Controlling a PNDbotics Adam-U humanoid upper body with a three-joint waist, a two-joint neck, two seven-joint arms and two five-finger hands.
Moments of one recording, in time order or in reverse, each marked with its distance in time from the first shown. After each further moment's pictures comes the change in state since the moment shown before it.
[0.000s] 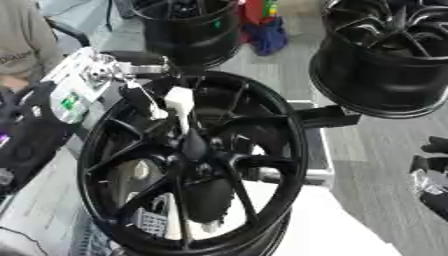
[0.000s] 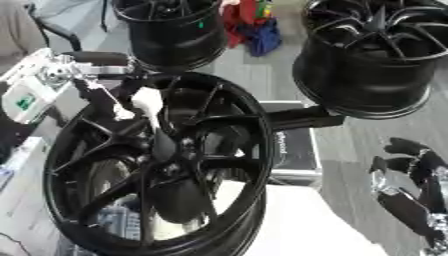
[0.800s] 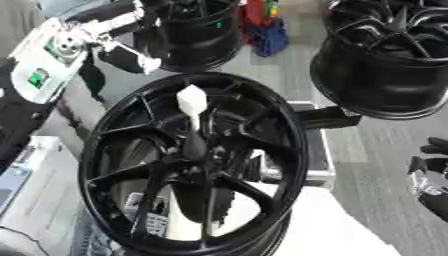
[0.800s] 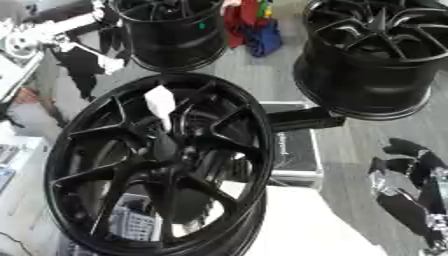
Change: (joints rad) left arm -0.014 0.099 0.121 -0.093 0.159 0.090 0.155; right arm 0.002 0.000 -0.001 0.005 0.000 -0.001 -0.001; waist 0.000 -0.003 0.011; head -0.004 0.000
